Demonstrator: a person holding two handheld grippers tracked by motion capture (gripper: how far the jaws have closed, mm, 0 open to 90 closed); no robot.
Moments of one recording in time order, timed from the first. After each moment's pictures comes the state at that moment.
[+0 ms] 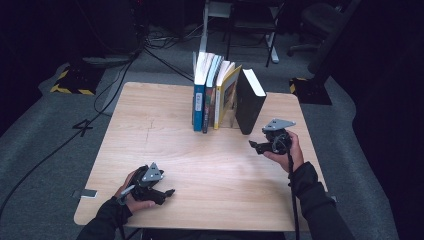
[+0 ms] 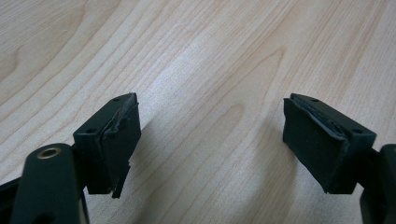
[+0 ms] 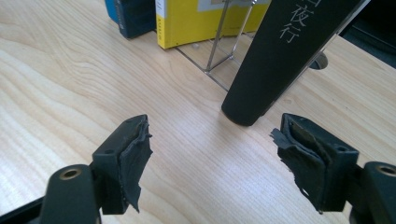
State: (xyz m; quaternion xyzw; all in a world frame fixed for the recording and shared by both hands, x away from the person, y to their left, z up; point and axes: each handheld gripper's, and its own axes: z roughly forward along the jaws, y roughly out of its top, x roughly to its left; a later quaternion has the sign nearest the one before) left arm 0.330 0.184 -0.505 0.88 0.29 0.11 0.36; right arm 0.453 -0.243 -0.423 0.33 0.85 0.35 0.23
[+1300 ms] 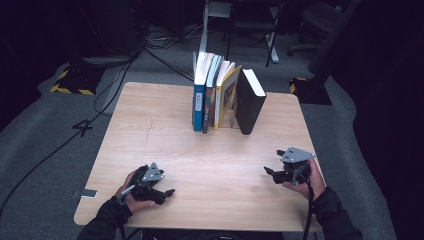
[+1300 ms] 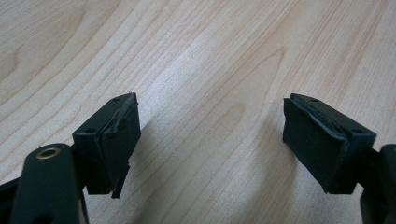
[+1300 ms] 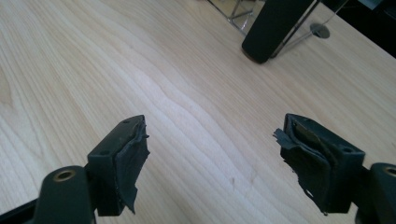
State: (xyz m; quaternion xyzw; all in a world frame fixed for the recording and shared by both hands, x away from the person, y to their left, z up) left arm 0.330 0.184 -0.505 0.88 0.29 0.11 0.36; right arm 0.373 -0.290 -0.441 0.27 0.87 0.33 0.25
